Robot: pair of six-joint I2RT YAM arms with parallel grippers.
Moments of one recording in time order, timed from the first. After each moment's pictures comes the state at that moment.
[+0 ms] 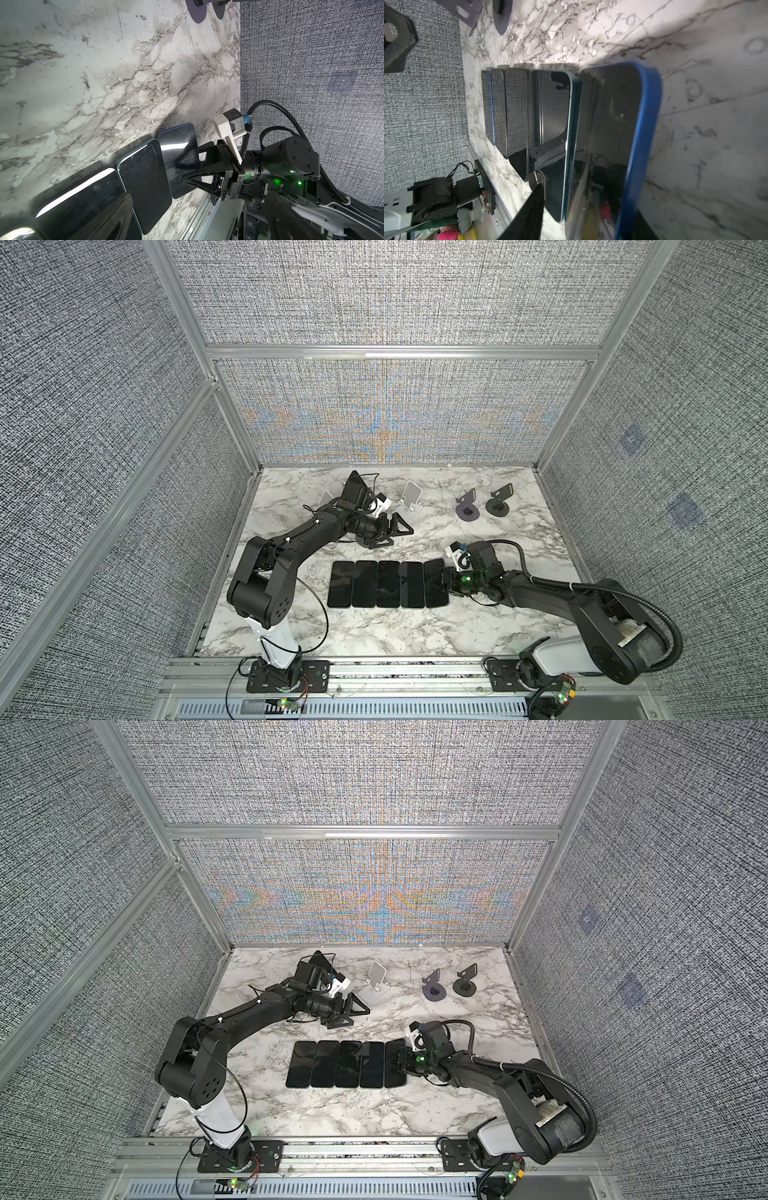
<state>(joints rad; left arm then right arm) -0.48 1.76 1.21 -0.39 0.89 -0.59 0.48 1.40 0.47 0.05 -0.52 0.68</state>
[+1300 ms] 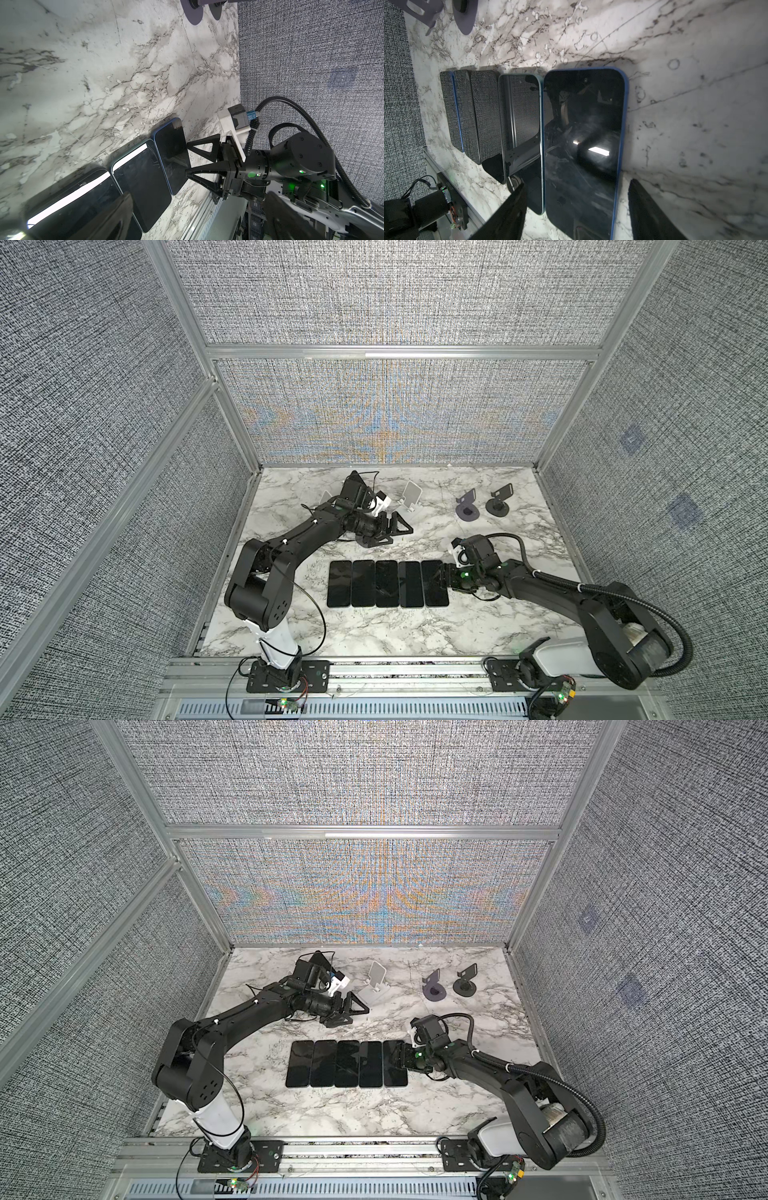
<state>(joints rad) -0.47 1.74 1.22 -0.43 0.88 -0.56 0.51 1.39 0.59 -0.21 -0.36 0.63</state>
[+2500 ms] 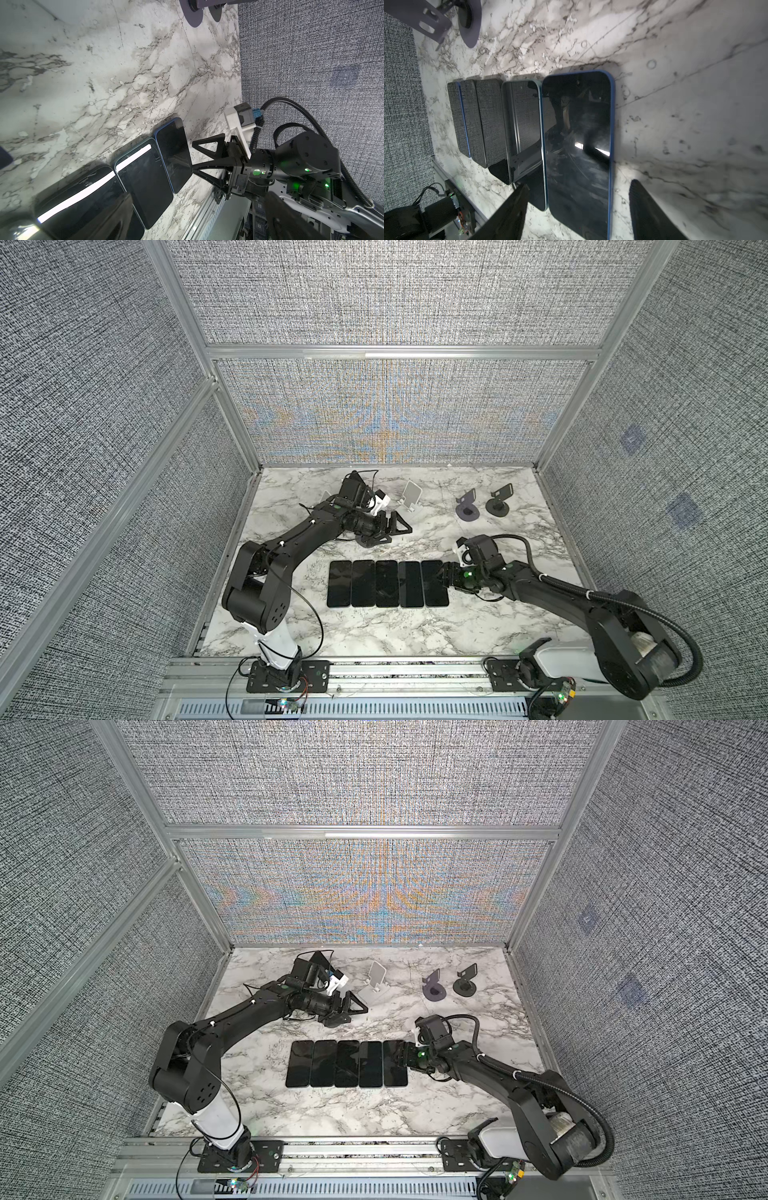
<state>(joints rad) -0.47 1.72 1.24 -0.46 0.86 -0.54 0.50 1.30 0.59 -0.26 -0.33 0.66</state>
